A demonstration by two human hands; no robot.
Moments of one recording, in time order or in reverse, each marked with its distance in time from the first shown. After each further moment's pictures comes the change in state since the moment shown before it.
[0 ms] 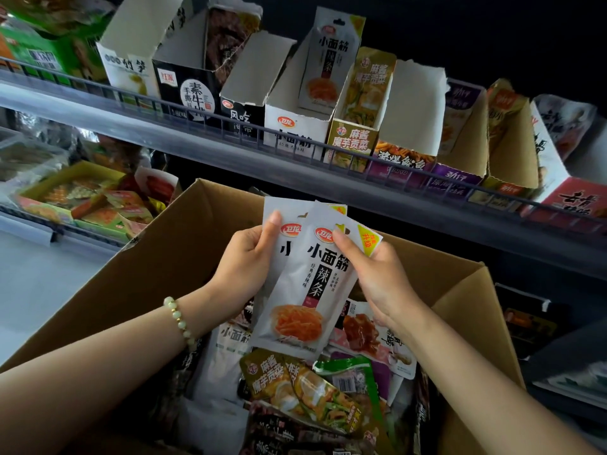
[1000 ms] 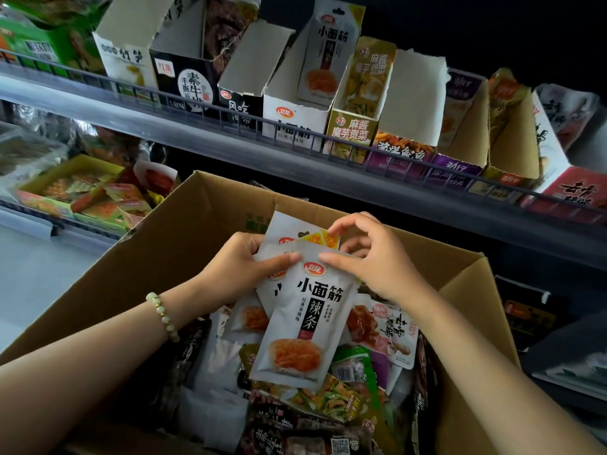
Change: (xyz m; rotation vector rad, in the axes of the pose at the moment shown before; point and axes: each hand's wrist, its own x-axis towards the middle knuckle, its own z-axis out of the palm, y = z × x) left_hand -0.009 -0.006 -0.017 0.269 -0.203 0.003; right_hand 0.001 -0.015 -0.015 -0.647 -0.186 -0.232
